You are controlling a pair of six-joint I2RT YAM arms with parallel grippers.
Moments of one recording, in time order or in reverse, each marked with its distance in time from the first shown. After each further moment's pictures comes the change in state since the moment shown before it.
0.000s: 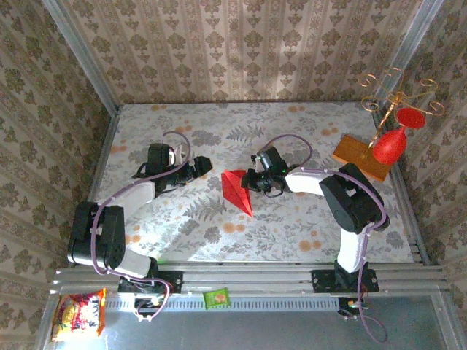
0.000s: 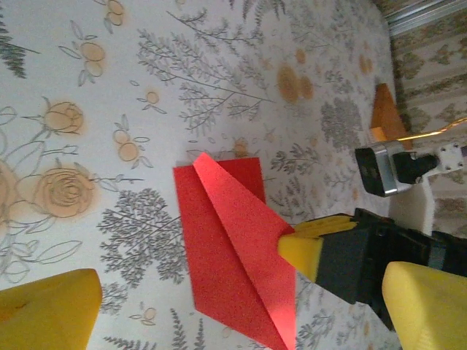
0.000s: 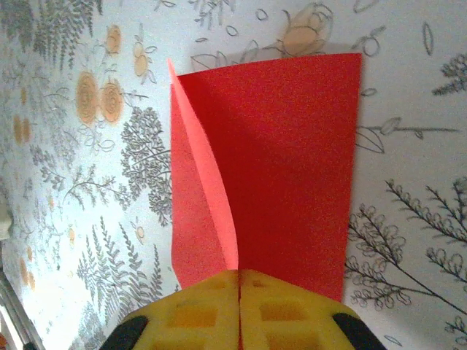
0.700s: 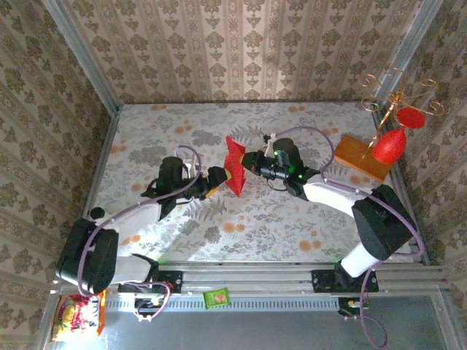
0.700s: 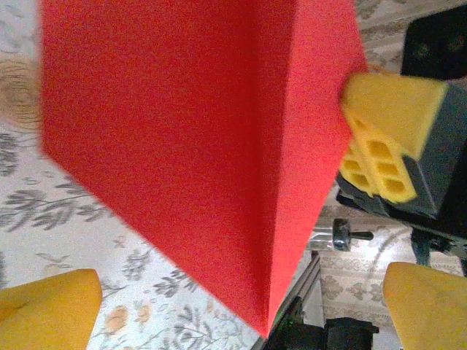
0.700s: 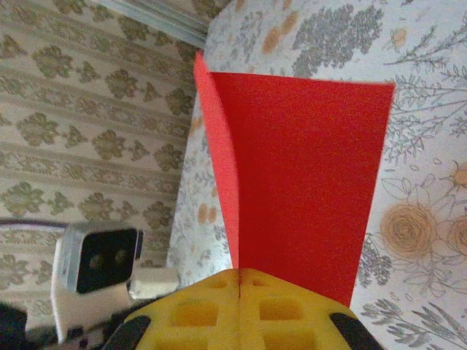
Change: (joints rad) left arm -0.238 -0.180 -0.182 0.258 0.037 -0.359; right arm 0.000 -0.306 -0.134 0.314 0.058 0.277
